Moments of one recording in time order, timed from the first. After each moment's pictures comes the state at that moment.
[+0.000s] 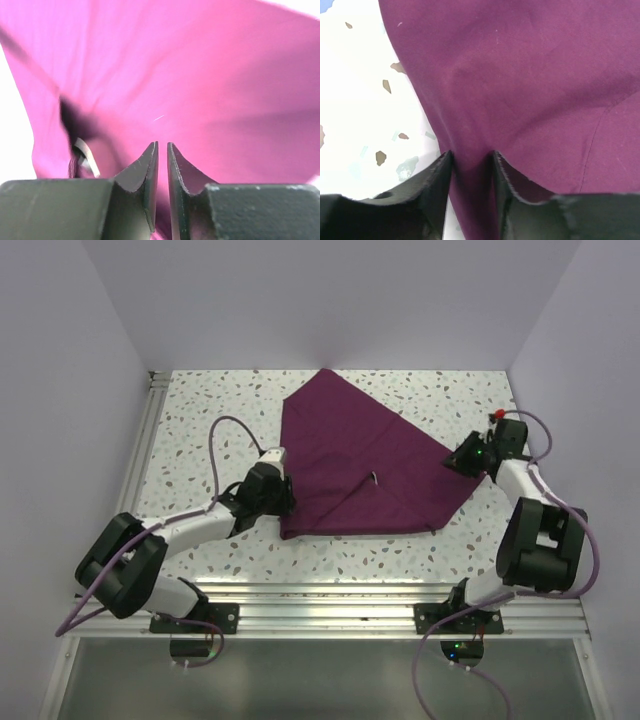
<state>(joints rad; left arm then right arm) -0.62 1.42 0.64 0.04 -0.11 -0.49 -0.20 1.57 0.95 -0.28 -0.45 0.45</state>
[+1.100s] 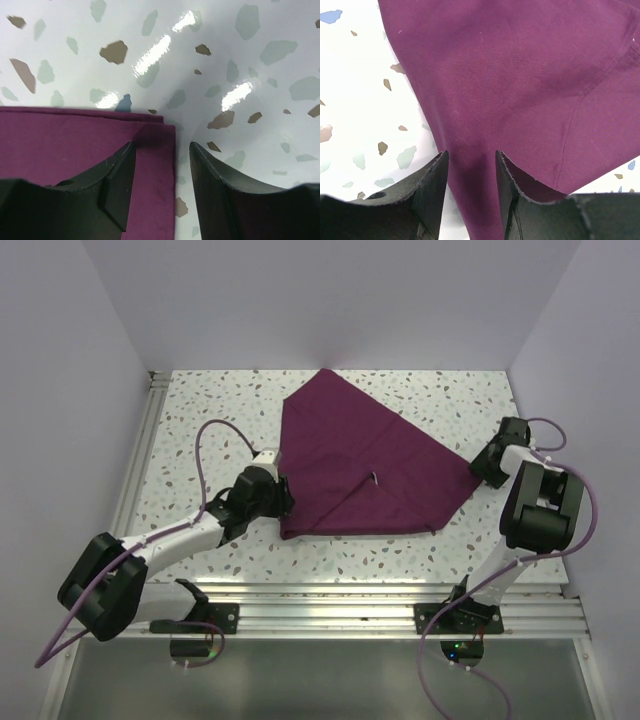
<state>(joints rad) -0.62 1.27 0.57 0.04 -0.09 -0.48 -0.32 1.79 1.08 -0.32 0.12 0.44</state>
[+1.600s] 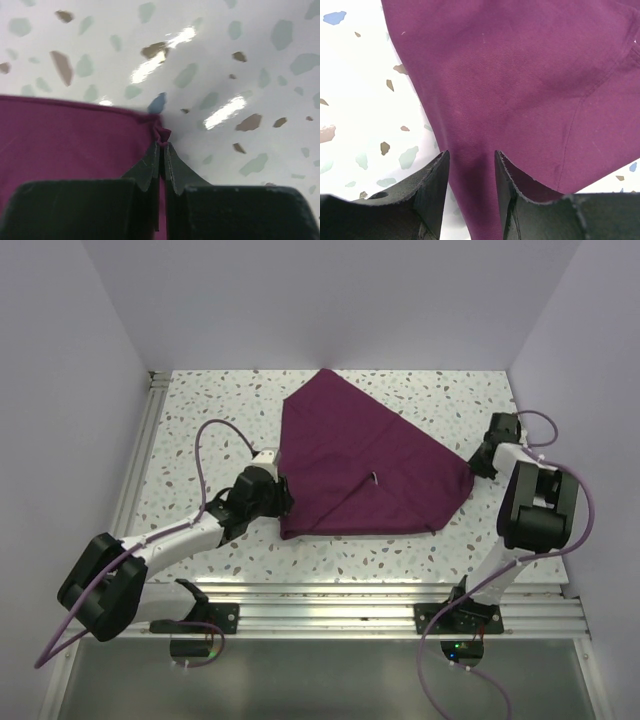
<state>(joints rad) -0.62 1.27 0.57 0.04 -0.10 -0.48 -0.28 1.80 1.09 -0.28 0.15 0.43</state>
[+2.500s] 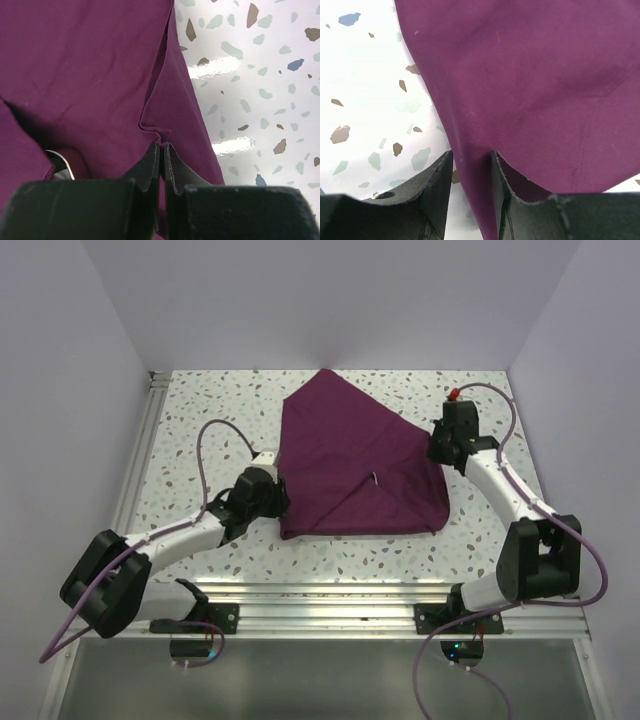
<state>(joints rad) -0.61 1.27 0.56 0.06 -0.13 -0.45 0.12 1.46 1.08 -0.45 0.16 0.35</state>
